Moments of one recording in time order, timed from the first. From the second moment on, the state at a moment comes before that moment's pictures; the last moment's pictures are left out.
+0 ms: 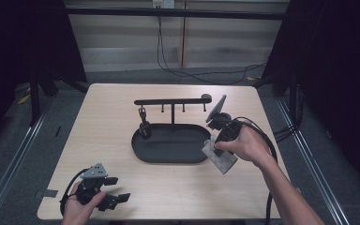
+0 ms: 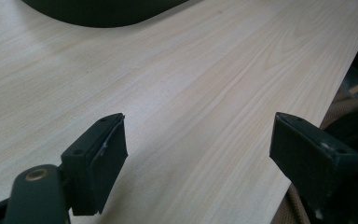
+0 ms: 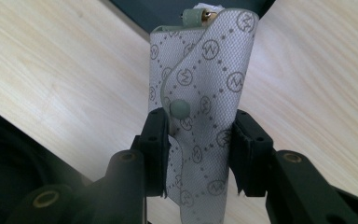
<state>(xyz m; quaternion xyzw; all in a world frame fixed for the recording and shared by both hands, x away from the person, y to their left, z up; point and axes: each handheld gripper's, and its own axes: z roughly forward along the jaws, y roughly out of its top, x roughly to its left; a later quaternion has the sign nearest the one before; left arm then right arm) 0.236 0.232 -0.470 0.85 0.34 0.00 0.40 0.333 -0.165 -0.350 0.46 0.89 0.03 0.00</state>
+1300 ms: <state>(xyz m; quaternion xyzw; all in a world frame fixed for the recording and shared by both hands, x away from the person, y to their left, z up) 0.236 0.232 -0.469 0.85 0.34 0.00 0.40 0.382 -0.164 -0.357 0.52 0.84 0.13 0.02</state>
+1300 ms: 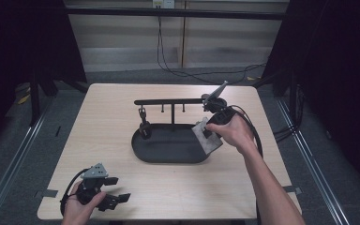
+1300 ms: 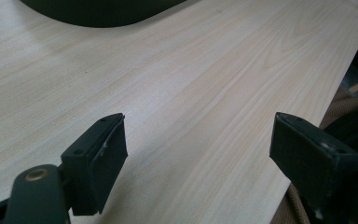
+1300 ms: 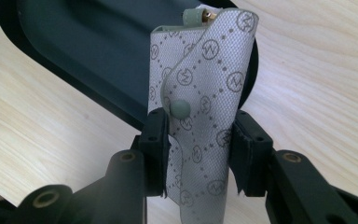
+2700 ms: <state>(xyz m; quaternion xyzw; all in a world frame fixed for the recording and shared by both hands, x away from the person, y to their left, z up) 0.236 0.232 -0.469 0.85 0.34 0.00 0.40 0.399 -0.181 -0.439 0.62 0.74 0.26 -0.04</state>
